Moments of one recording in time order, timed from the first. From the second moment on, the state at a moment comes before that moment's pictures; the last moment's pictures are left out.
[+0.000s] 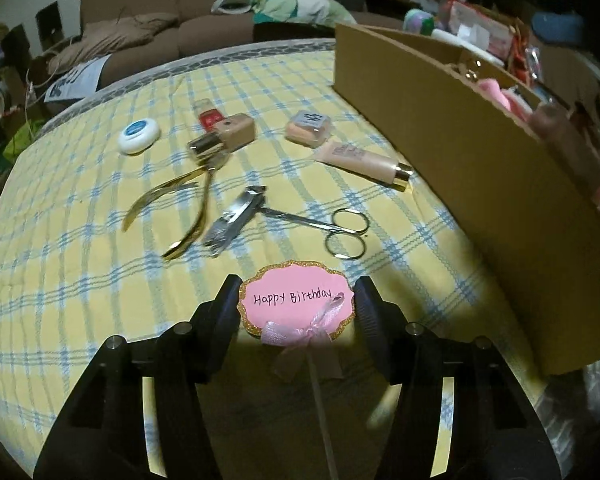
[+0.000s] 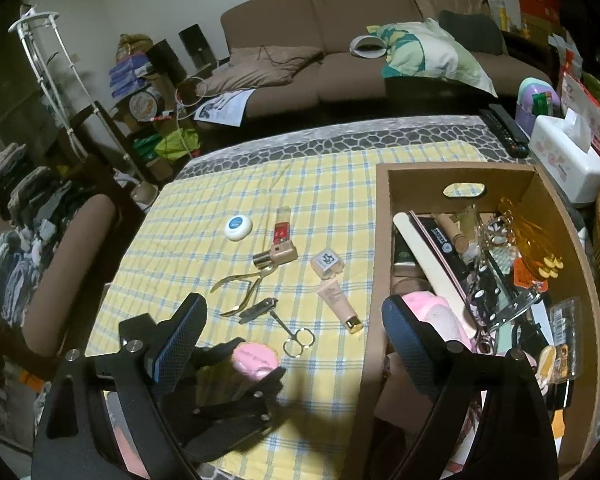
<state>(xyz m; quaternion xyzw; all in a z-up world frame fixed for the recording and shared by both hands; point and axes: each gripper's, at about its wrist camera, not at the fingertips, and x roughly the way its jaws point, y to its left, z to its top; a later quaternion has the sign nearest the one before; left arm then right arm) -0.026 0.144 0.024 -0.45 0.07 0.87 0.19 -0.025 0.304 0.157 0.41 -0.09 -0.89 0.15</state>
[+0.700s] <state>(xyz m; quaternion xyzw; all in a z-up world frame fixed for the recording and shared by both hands) -0.009 0.009 0.125 -0.39 -0.10 0.90 0.18 -0.116 0.220 0.059 0.57 0.19 -0.79 0.13</state>
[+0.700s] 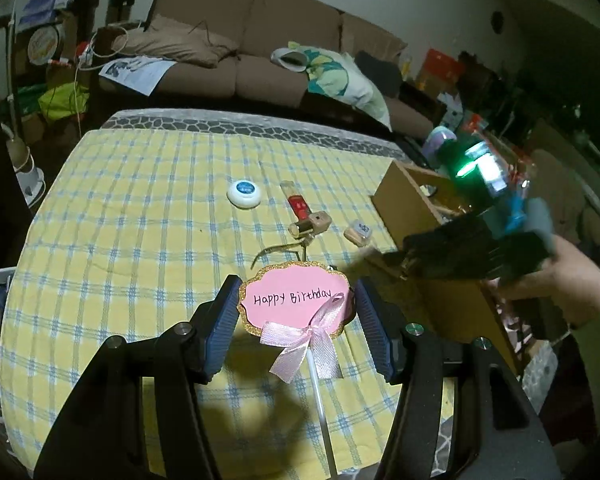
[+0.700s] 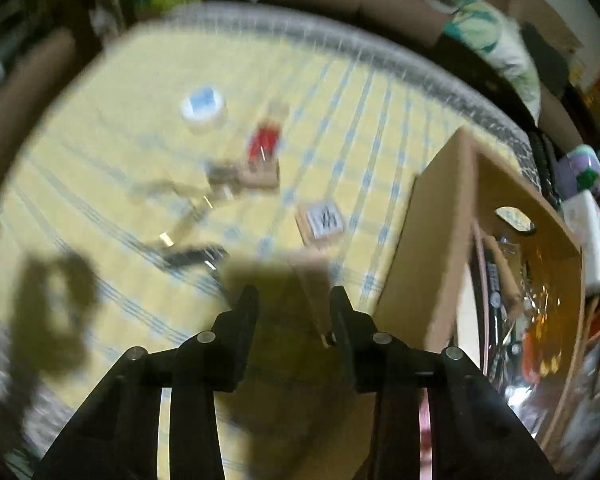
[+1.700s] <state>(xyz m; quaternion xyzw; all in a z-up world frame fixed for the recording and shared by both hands) -0.002 0.008 0.140 -0.37 -0.13 0.89 0.21 -0.140 0.204 0.008 0.61 0.30 -0.72 0.15</state>
